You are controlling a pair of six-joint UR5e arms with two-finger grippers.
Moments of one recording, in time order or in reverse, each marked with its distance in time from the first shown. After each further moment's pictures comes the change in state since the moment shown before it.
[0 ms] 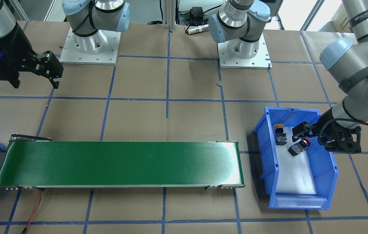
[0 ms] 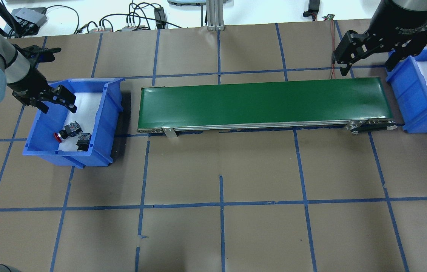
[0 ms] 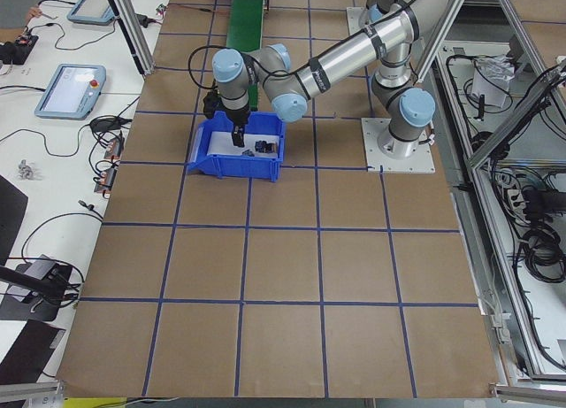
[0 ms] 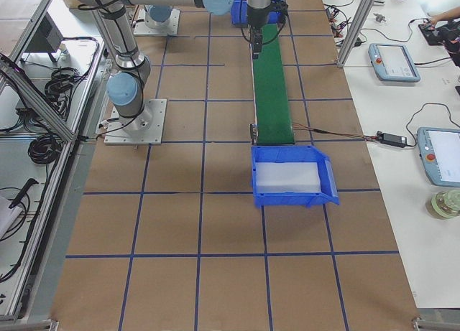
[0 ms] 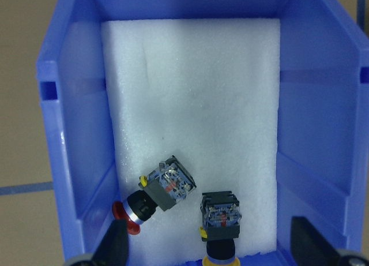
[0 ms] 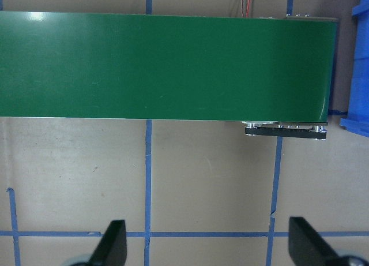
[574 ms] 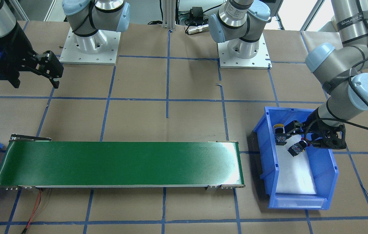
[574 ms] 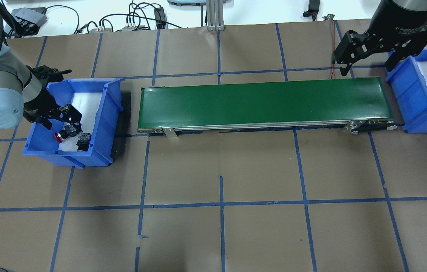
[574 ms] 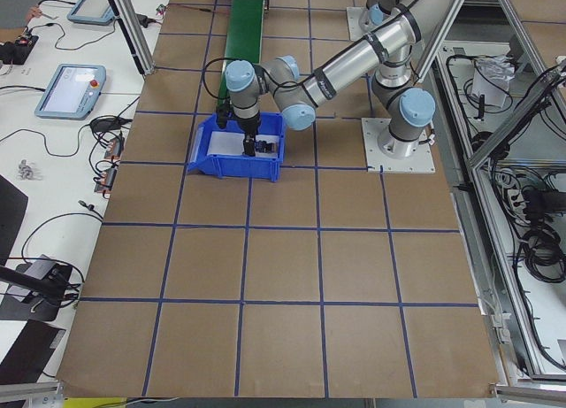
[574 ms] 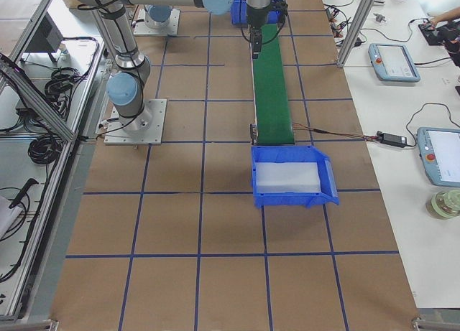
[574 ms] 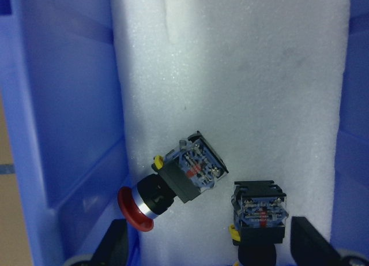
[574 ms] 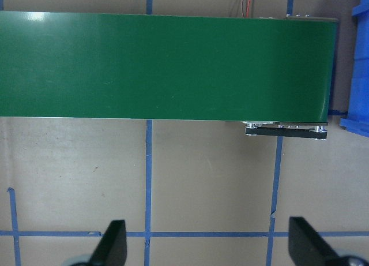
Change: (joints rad) left arm -0.005 0.016 -0.105 0.075 0.042 -0.034; right arm 0.001 -0.001 0.000 0.000 0.000 0.000
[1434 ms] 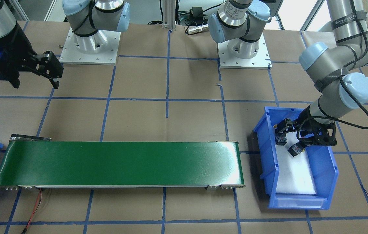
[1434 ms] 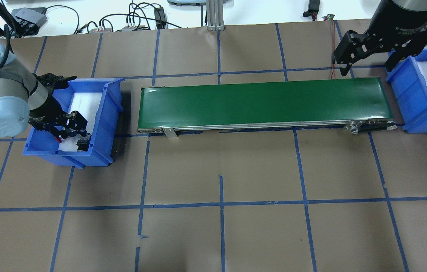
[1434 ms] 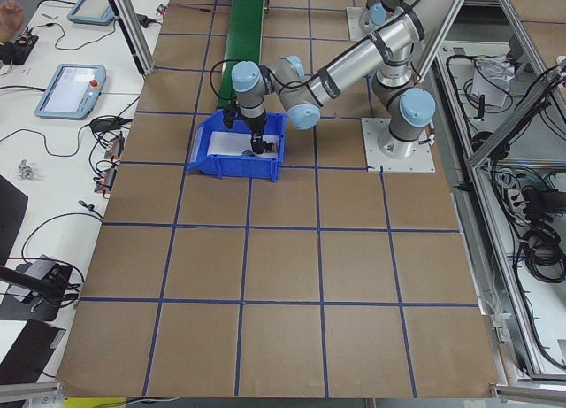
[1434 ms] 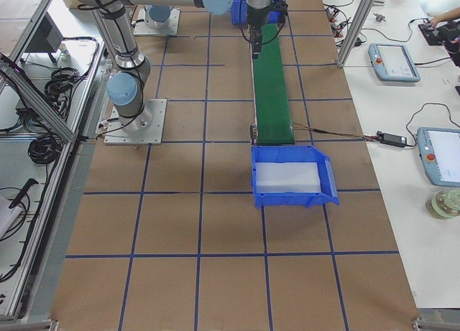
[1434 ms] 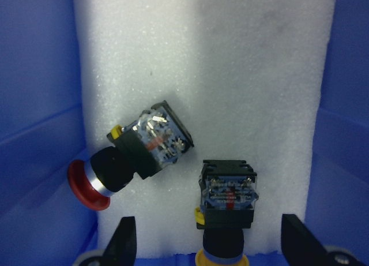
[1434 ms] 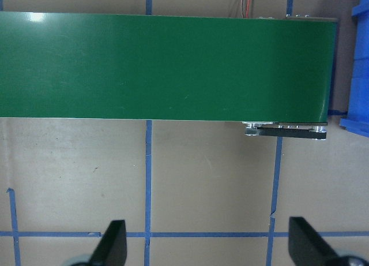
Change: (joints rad) left arm -0.010 0.013 -0.044 0.000 -0.034 -0.046; right arm -0.001 0.001 0.000 -0.001 0.000 0.001
